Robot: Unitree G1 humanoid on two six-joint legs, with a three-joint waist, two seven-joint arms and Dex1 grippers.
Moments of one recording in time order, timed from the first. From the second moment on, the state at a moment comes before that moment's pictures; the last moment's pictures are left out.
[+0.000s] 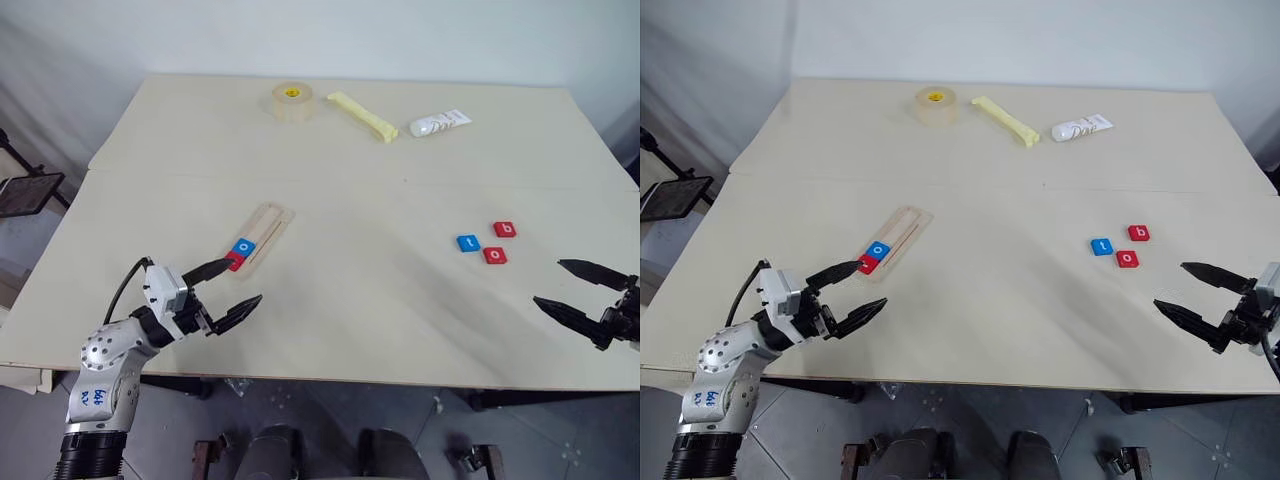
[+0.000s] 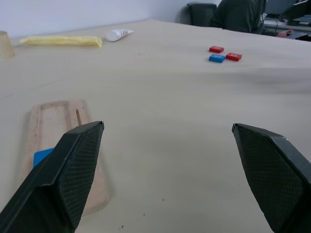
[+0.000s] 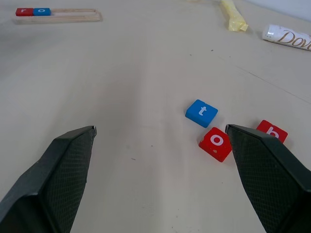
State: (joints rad) left arm -0.07 0.51 0.20 -0.06 -0.48 0.00 -0.91; right arm -0.08 -0.89 -0.52 0.39 0.57 -0.04 1.37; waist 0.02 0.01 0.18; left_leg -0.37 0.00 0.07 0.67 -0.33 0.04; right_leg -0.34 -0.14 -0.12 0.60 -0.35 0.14
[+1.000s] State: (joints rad) left arm -0.25 0.65 0.22 -0.24 -0.40 0.55 -0.53; right arm -0.37 -0.85 -0.25 0.34 0.53 0.01 1.44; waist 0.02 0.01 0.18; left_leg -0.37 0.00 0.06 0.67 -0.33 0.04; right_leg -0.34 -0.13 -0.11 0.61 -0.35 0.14
